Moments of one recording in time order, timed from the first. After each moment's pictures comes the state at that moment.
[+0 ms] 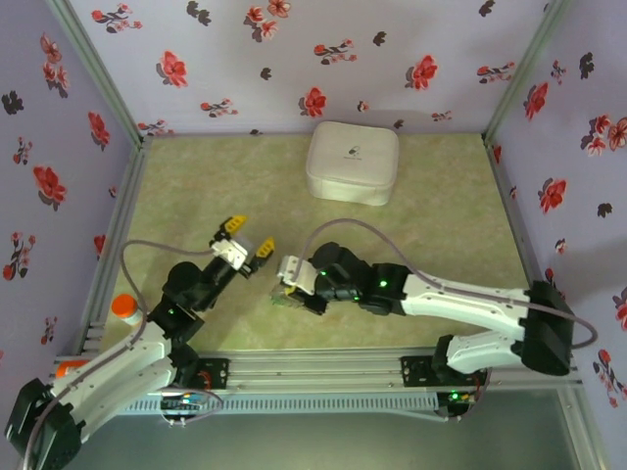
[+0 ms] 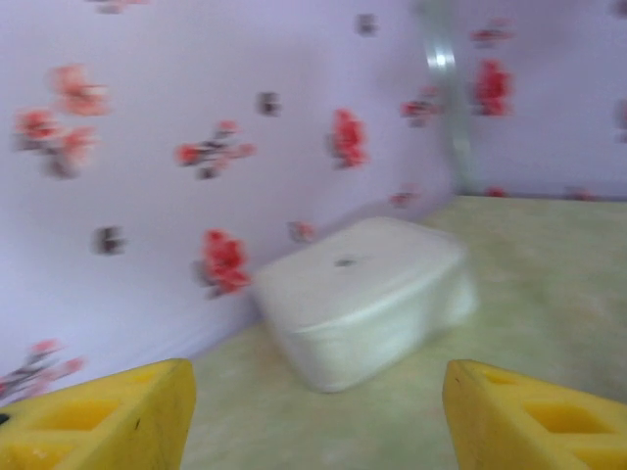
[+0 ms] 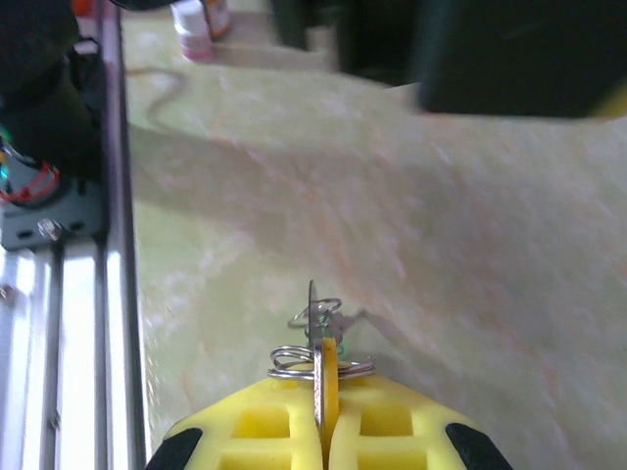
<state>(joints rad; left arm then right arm) -0.70 0.67 0.28 0.53 -0.11 0.31 1.18 1.30 0.92 -0.24 -0.12 -0.19</state>
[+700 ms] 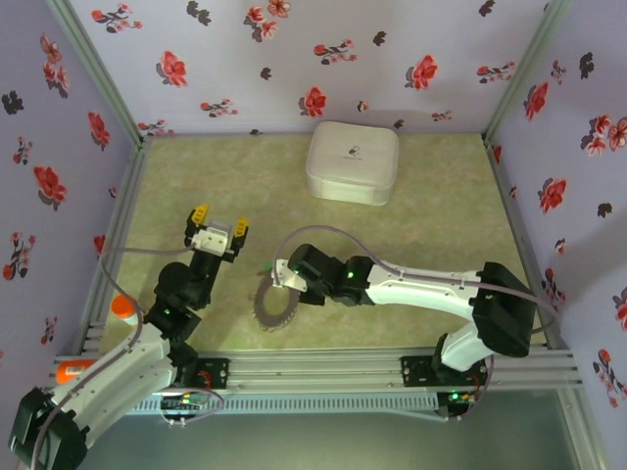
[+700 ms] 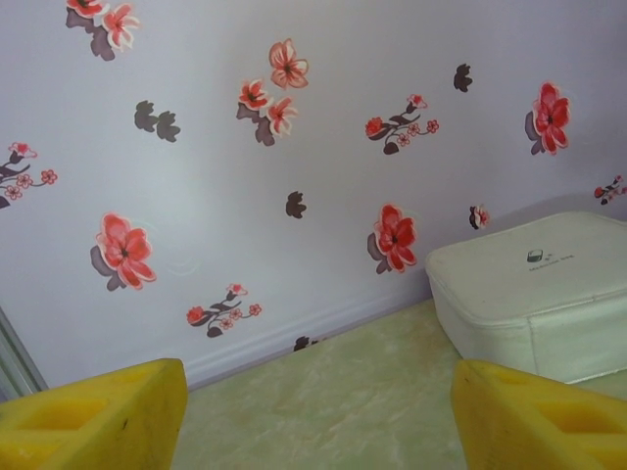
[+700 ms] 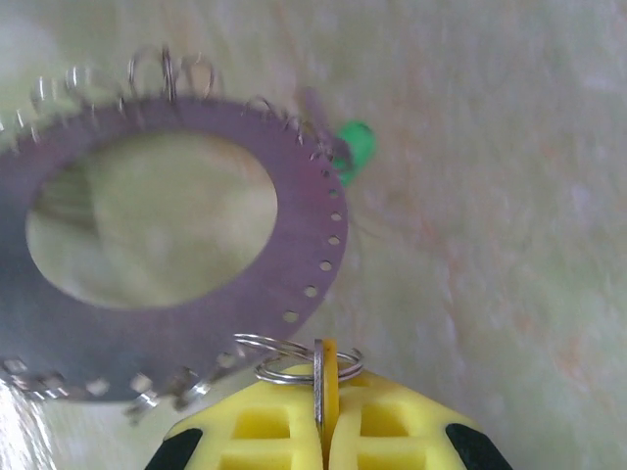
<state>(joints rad) -0.64 0.66 0.27 0.57 -0.36 0.35 1.16 1.51 1.01 -0.47 0.21 -0.39</state>
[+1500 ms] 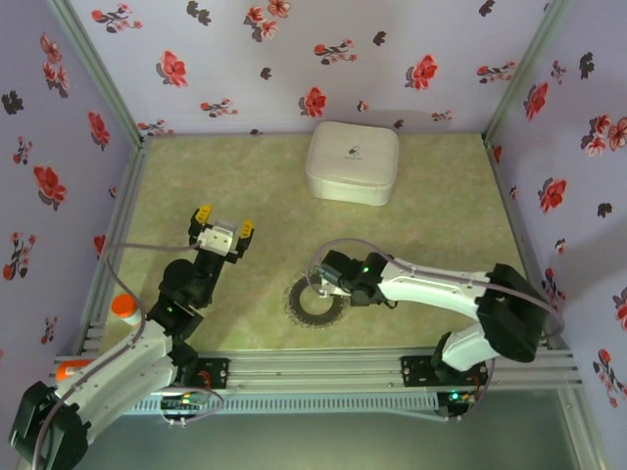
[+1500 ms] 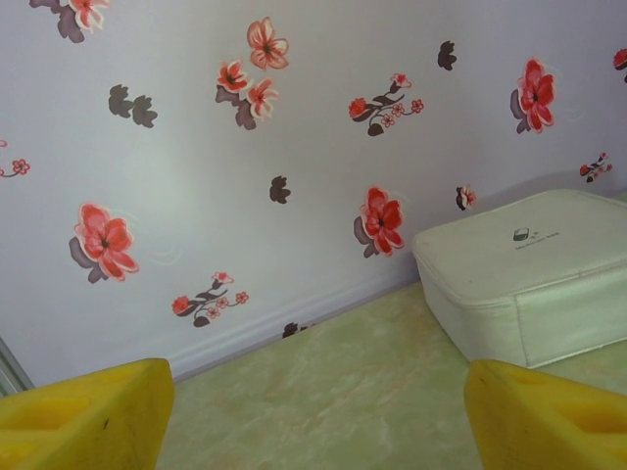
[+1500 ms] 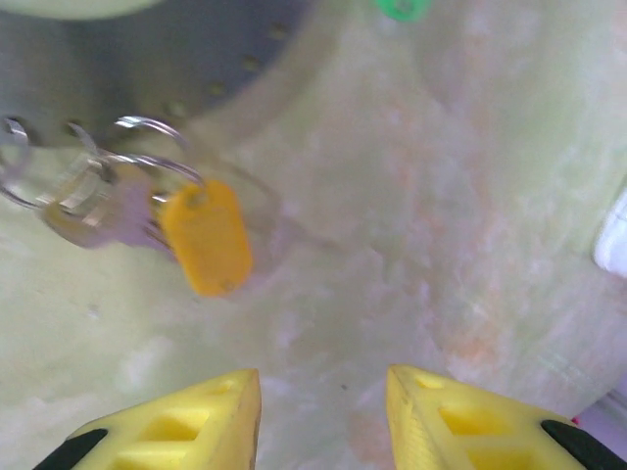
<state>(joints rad) -0.64 0.69 0.27 0.57 -0.34 0.35 1.02 1.42 0.88 -0.82 0.48 -0.57</state>
